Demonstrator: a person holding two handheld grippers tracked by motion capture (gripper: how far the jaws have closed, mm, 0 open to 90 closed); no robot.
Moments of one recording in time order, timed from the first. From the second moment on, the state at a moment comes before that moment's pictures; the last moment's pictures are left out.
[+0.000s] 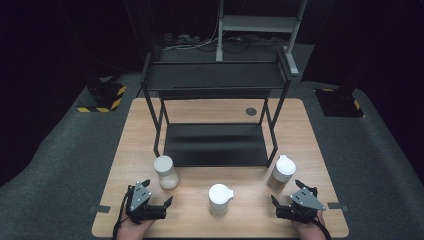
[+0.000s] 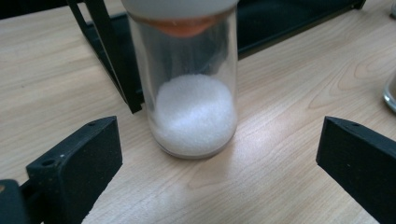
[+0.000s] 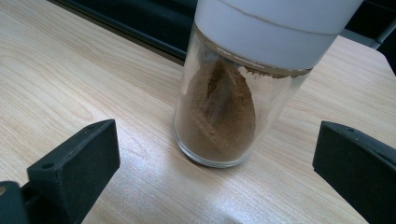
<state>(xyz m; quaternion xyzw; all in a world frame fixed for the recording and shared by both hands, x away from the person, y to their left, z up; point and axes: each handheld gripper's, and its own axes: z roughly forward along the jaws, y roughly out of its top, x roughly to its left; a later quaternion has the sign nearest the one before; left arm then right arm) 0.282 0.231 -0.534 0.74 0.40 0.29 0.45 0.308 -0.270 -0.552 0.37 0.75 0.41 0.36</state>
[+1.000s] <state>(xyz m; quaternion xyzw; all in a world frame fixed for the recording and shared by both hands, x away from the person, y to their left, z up) 0.274 0.226 -0.499 0.73 0.37 0.32 0.47 0.308 -0.270 -0.552 0.37 0.75 0.41 0.36</state>
